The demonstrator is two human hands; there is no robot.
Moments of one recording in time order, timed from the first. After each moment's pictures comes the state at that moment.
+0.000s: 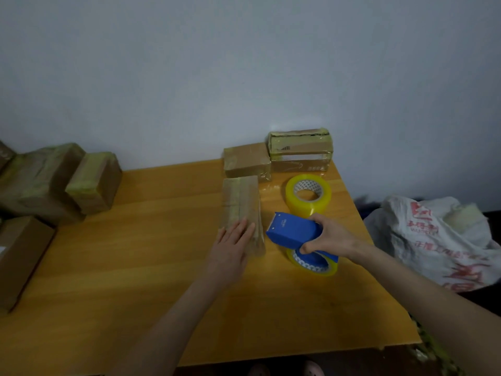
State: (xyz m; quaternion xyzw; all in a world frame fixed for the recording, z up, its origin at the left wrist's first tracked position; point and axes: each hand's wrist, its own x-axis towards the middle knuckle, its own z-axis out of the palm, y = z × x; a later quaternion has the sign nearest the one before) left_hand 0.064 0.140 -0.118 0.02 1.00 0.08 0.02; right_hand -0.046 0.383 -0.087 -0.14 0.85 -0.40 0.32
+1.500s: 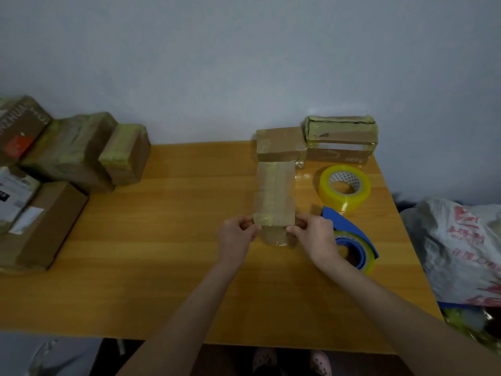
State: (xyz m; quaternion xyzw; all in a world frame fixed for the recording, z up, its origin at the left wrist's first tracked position) left_hand 0.063 0.115 -0.122 -0.32 0.79 0.52 -0.09; right_hand -0.007 0.271 -0.115 -0.10 0.91 -0.38 0.12
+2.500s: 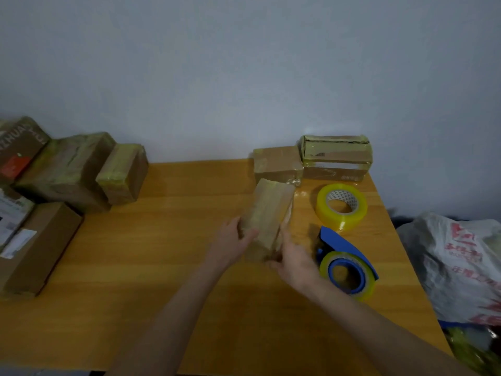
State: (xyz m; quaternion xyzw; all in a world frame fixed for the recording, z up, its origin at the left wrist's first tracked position) left_hand 0.034 0.078 -0.109 -0.21 0.93 0.31 0.04; right_hand 0.004 0.245 -0.119 -0.20 0.92 -0.26 0.23
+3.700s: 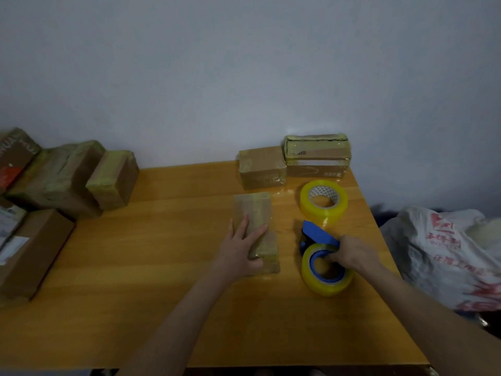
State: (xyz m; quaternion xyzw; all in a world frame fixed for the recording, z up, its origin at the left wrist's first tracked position) left_hand 0.052 0.127 -0.110 -0.05 0.98 0.15 0.11; right_hand -0.060 0.381 -0.124 -0.05 0.95 -0.12 0.29
